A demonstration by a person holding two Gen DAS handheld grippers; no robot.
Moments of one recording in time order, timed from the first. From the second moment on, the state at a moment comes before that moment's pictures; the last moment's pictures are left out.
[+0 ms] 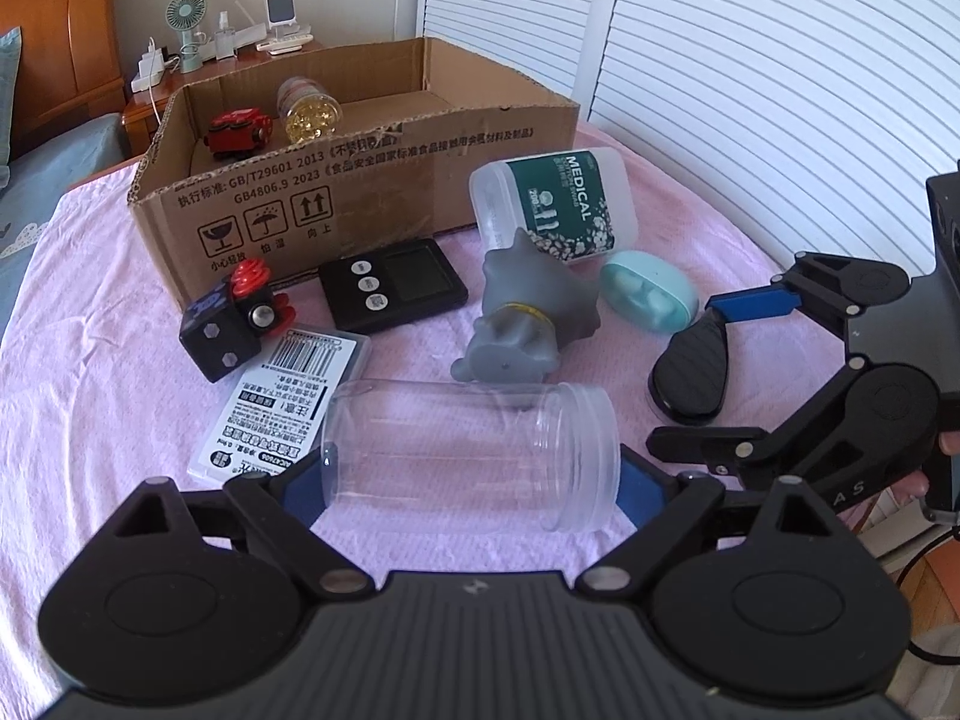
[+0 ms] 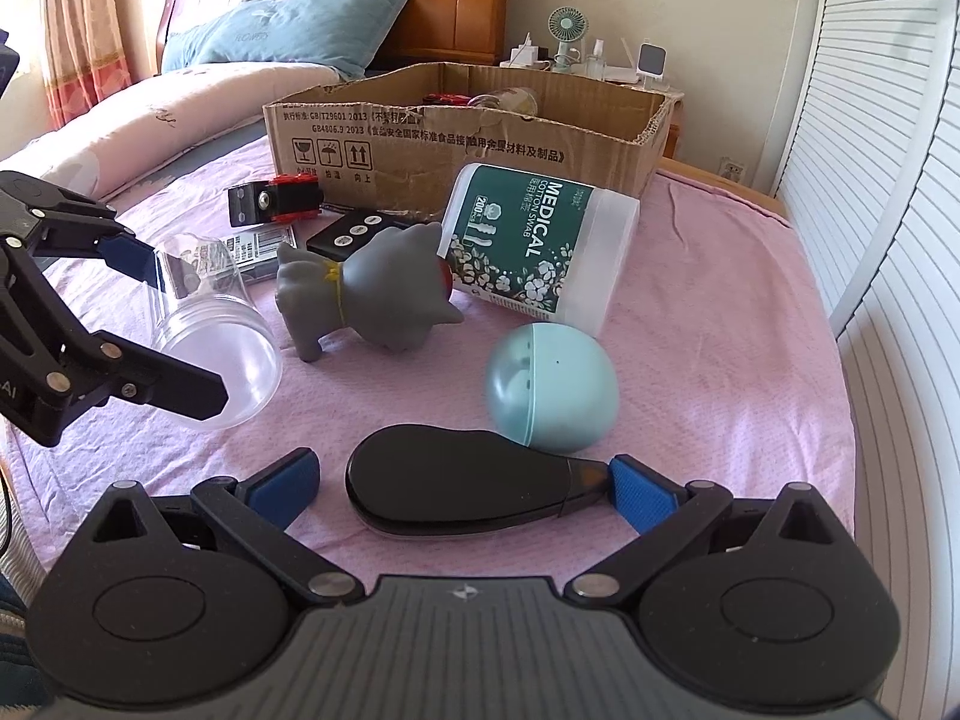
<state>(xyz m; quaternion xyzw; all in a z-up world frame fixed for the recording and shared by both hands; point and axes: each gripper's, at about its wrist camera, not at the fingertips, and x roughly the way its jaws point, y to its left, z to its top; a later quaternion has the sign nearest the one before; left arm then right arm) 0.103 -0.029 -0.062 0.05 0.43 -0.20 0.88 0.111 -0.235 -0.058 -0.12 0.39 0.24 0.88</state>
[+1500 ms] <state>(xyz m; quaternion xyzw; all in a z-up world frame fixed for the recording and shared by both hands) 0.189 0.000 0.033 0.09 0.36 -0.19 0.91 0.132 -0.218 0.043 -0.12 0.35 0.22 0.90</state>
